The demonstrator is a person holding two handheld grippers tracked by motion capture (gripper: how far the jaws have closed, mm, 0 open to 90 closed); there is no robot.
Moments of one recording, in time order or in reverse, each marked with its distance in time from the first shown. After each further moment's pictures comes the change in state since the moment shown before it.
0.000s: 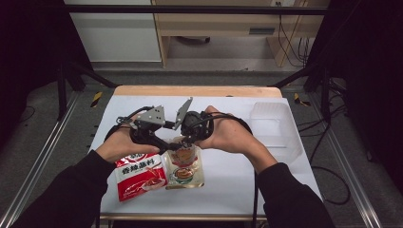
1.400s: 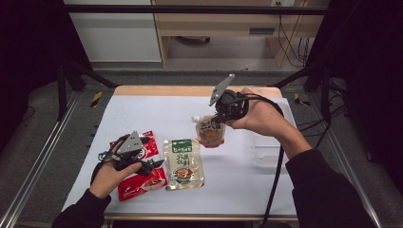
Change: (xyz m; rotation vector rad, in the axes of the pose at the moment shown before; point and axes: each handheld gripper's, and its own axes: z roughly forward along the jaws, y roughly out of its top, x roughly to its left) left arm -0.030 -0.115 0.005 -0.070 0.326 -0.193; right arm -0.050 -0.058 -0.055 -0.025 -0.091 0.116
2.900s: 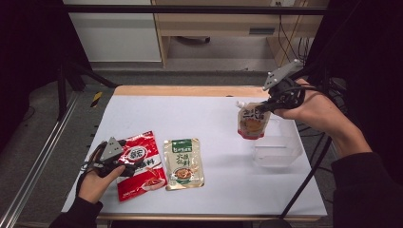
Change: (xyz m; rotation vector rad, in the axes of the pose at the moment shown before) left arm 0.022 -0.049 -0.027 0.038 0.204 -0.071; right arm -0.037 -0.086 -0.080 -0.025 -0.094 0.151
